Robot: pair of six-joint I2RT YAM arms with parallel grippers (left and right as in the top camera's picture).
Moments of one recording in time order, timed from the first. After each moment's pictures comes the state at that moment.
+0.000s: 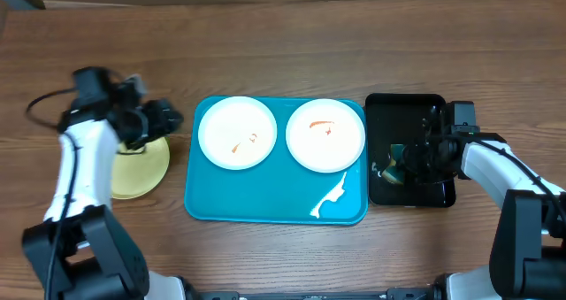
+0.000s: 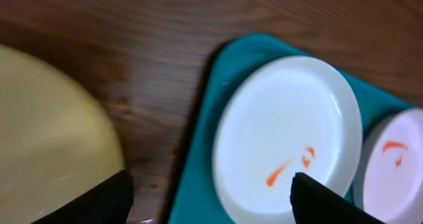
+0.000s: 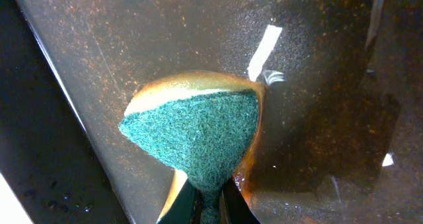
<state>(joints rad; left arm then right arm) 0.26 1.66 1.20 -0.74 0.37 -0.10 -0.06 1.67 0.83 -0.56 -0.35 0.38</state>
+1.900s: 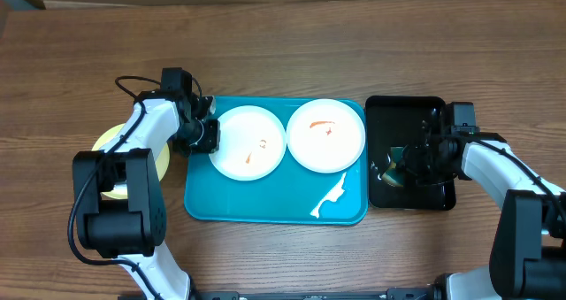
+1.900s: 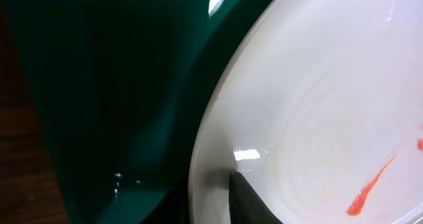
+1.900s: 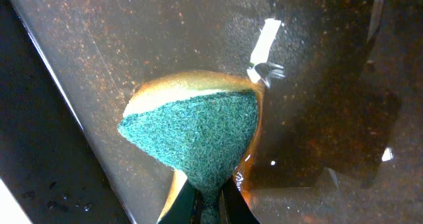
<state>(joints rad) 0.01 1.94 1.22 -0.80 0.20 0.03 -0.06 1.67 0.83 -0.59 -0.35 0.38</state>
